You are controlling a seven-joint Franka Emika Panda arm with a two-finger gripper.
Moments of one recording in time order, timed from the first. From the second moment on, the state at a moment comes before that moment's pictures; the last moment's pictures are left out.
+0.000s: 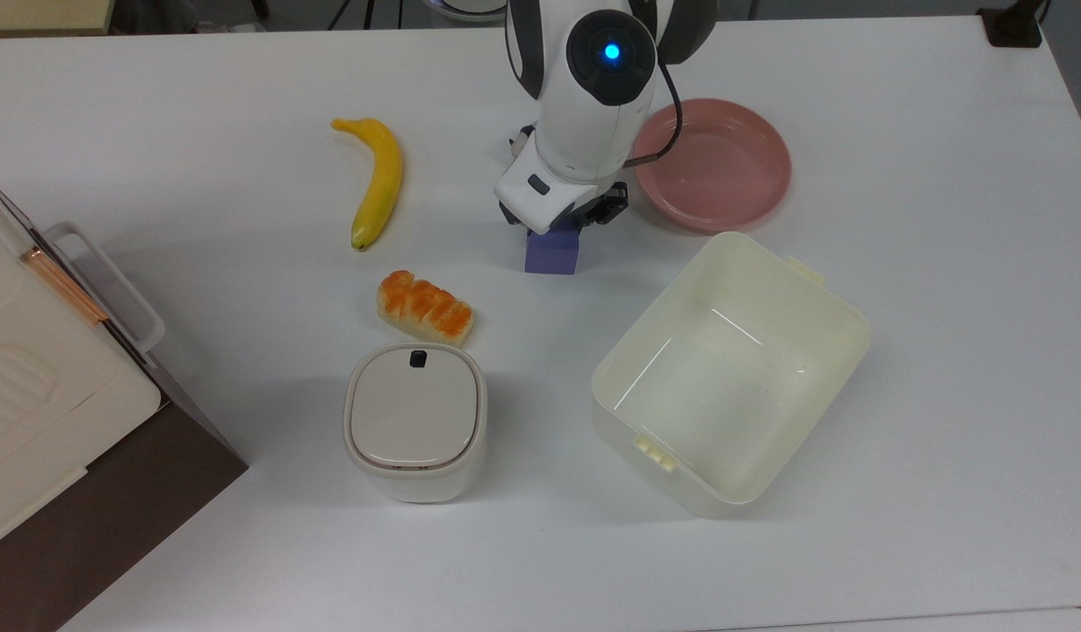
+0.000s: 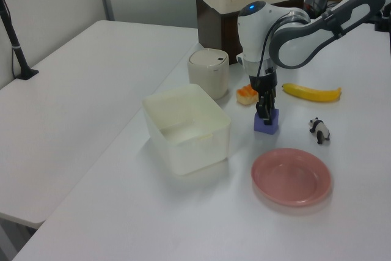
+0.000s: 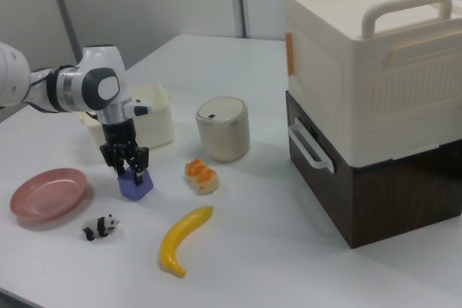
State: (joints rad) arm 0.28 0.34 -0.07 -1.83 -0.05 1.99 0.19
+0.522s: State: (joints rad) arm 0.35 0.23 0.07 -1.83 -0.06 1.85 0.20
